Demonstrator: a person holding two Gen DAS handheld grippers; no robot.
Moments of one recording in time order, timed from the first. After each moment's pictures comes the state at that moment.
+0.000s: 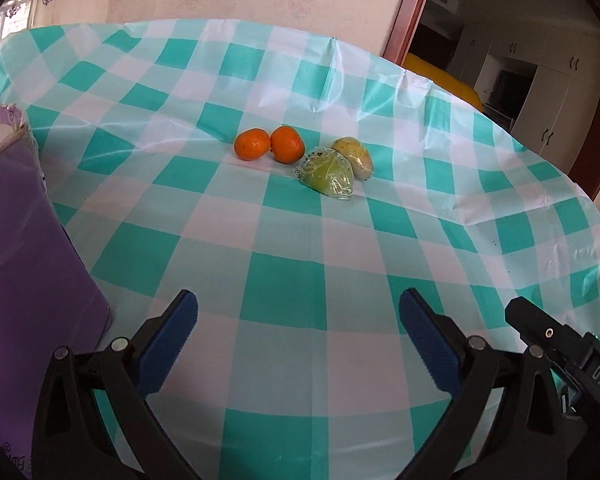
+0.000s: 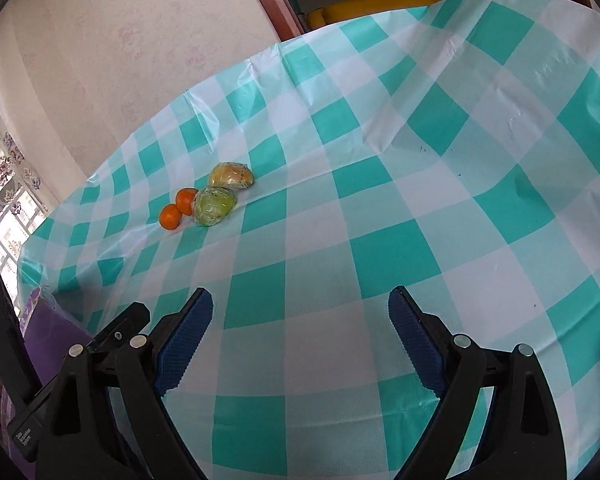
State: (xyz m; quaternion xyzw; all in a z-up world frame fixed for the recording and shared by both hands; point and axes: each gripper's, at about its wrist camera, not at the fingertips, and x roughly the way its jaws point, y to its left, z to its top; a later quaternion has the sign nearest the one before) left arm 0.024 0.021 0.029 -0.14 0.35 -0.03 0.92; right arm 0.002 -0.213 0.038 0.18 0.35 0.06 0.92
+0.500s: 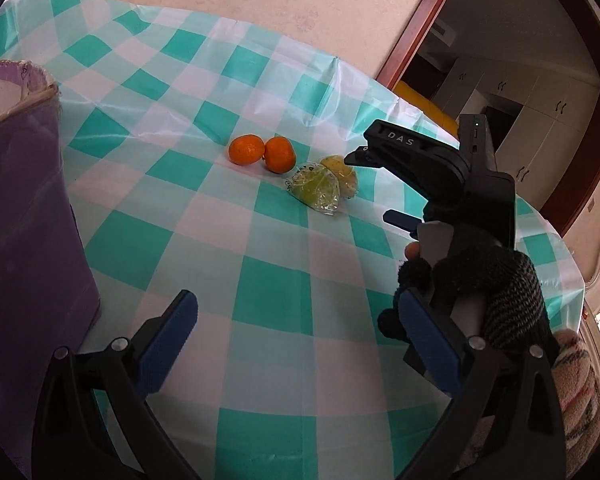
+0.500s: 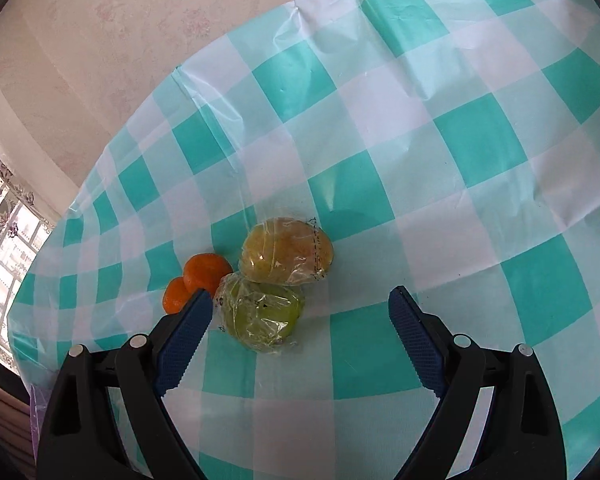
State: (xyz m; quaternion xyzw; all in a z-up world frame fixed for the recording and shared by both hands) left arm 0.014 0.038 0.027 -0.20 0.32 -0.07 0.92; right arm 0.199 -0.139 0.035 0.21 0.41 0.10 0.88
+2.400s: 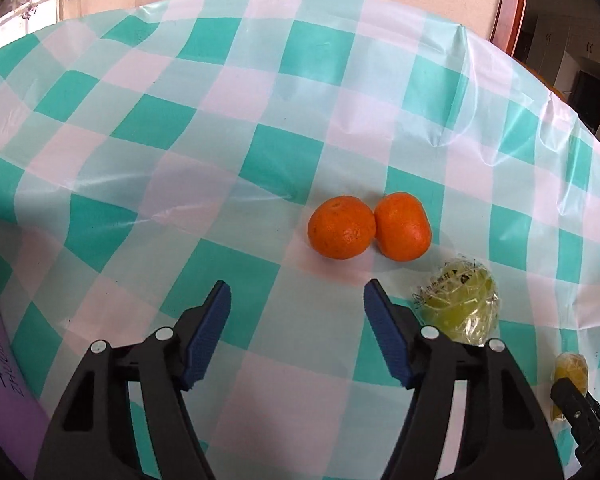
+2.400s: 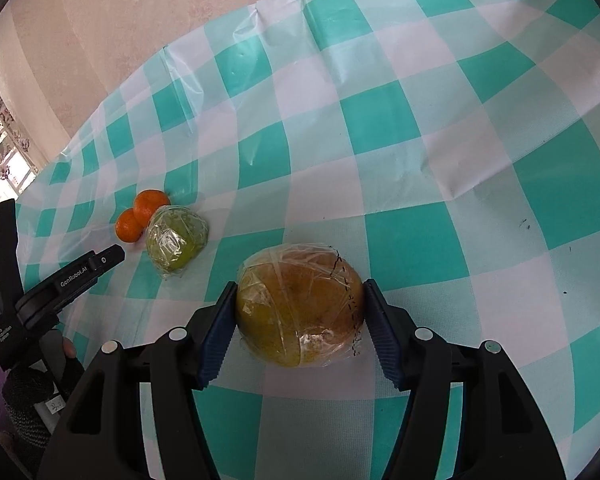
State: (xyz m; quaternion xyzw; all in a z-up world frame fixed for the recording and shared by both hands) left arm 0.194 0.060 0.020 -0.11 0.41 0.11 0.90; right arm 0.131 -0.206 0.017 0.12 0.41 0.09 0.90
